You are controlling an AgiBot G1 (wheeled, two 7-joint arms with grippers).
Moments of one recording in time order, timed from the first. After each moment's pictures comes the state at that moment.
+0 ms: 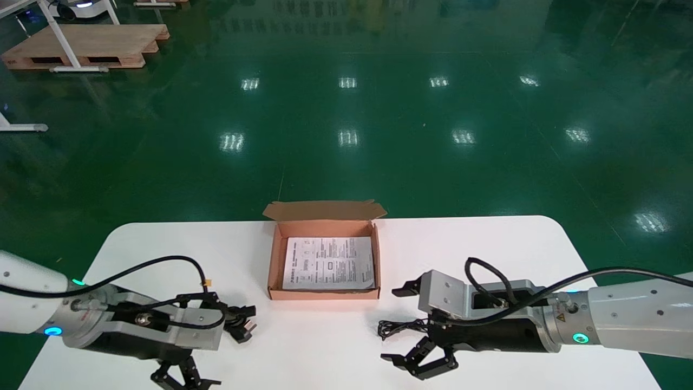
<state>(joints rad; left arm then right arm) -1.47 0.85 0.67 -1.11 1.78 1.47 -0.04 1.37 -0.93 -0.58 0.94 -1.42 -1.30 0.02</state>
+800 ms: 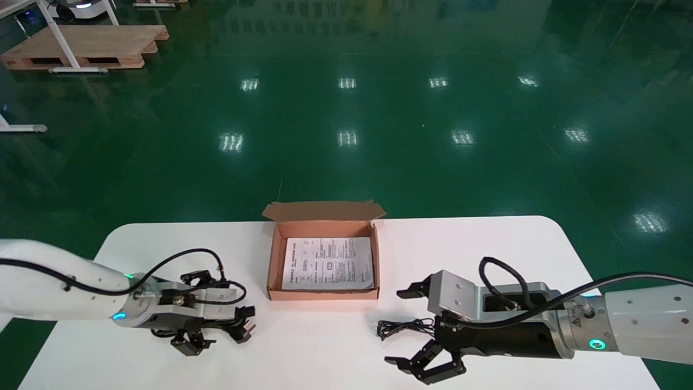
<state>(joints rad) -1.48 1.08 0.76 -0.78 2.15 1.09 -0.10 1.36 -0.90 -0.58 0.98 -1.43 -1.30 0.06</state>
